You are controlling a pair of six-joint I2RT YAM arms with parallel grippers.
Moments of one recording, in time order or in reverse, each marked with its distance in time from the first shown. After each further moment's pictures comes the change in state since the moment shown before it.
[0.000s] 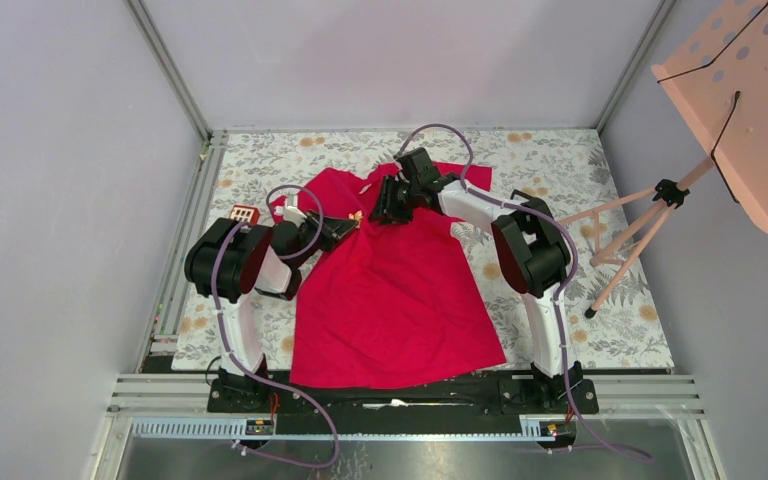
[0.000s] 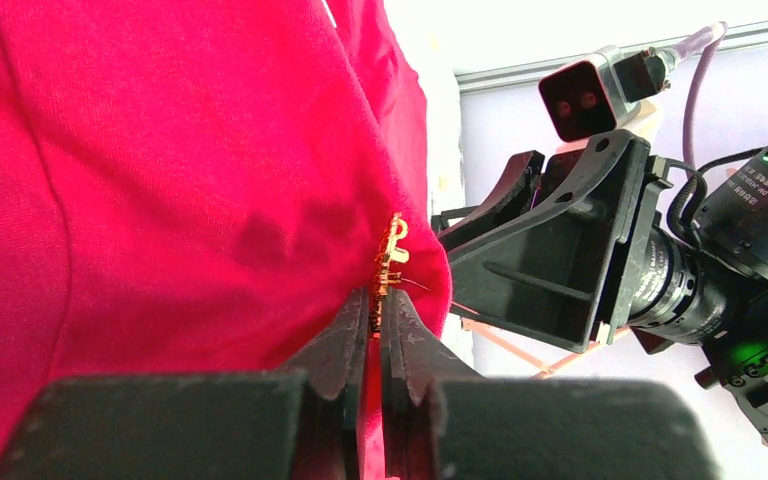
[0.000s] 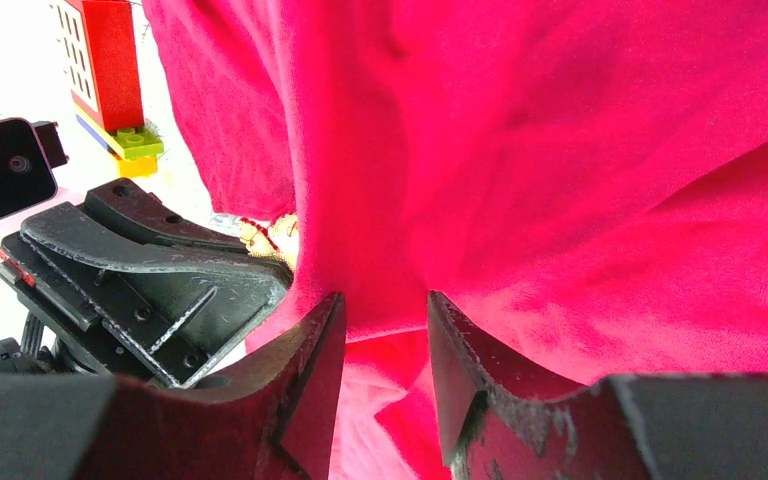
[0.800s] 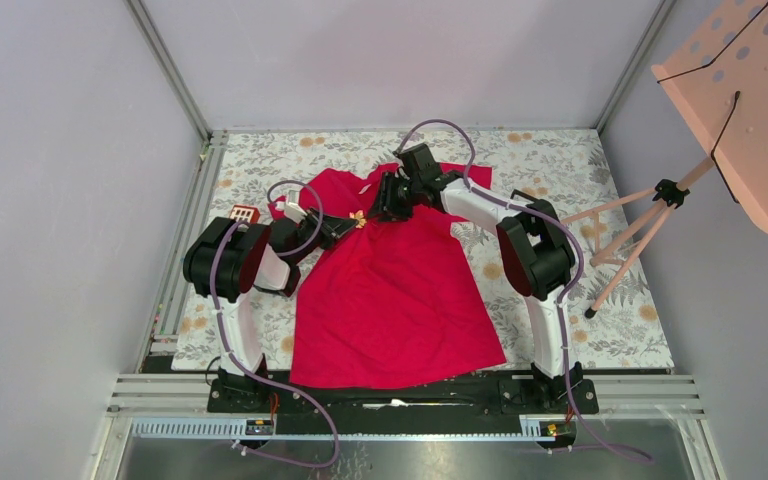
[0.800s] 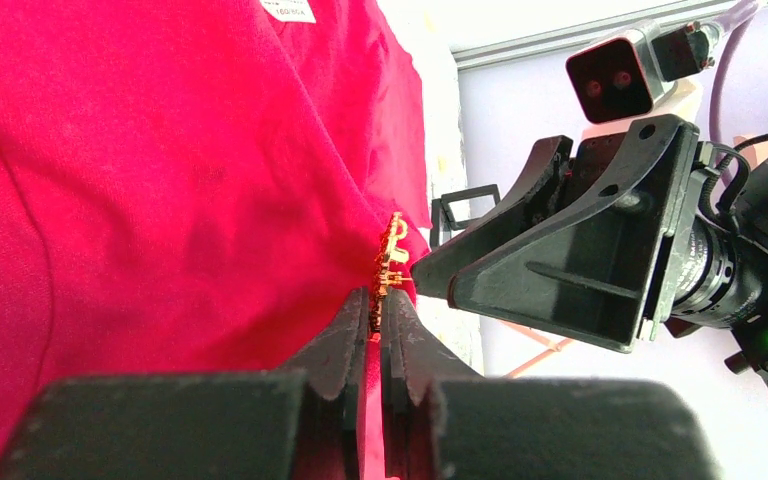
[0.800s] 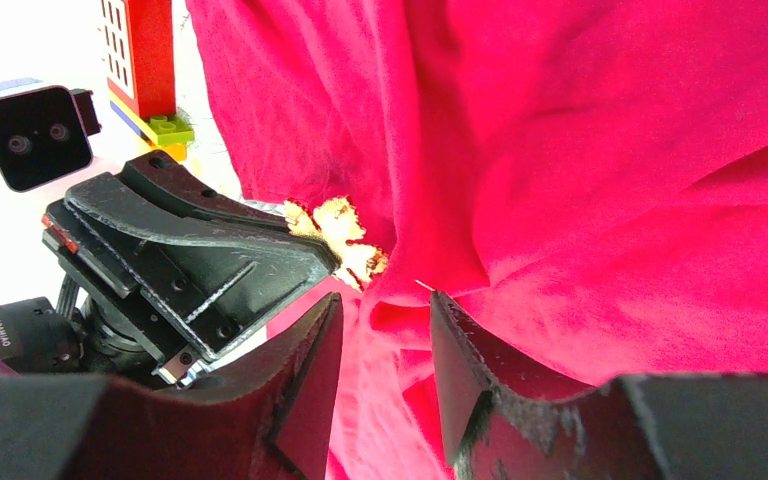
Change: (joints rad) left arm 0.021 0.000 0.026 -0.022 0.071 0.045; right arm 0.000 -0.036 0.000 -0.009 -0.031 -0.002
